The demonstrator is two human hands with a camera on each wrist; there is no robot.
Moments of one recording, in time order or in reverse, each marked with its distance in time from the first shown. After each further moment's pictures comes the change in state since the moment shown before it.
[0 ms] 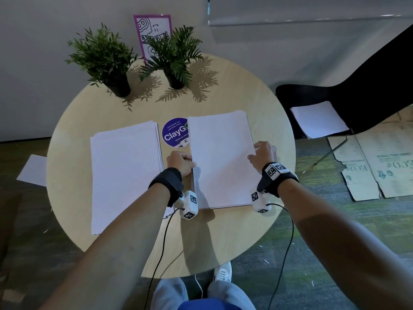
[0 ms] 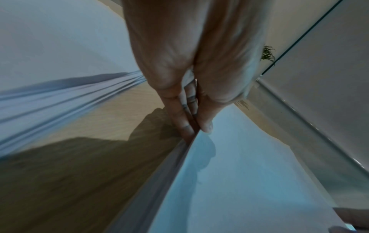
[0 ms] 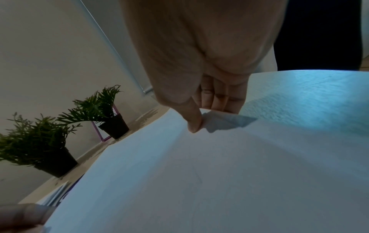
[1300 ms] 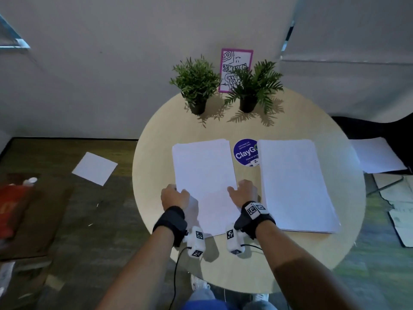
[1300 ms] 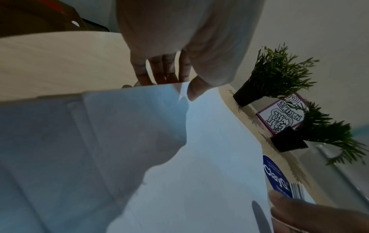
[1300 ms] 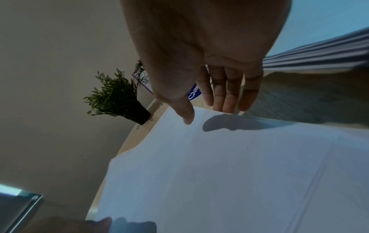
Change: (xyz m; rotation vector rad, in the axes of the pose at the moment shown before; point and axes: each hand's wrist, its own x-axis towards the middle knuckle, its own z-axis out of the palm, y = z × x) left_hand -0.024 -0.129 -0.216 0.072 0.330 -0.205; right_hand -0.164 -0.182 0.180 -0.049 -0.201 -0.051
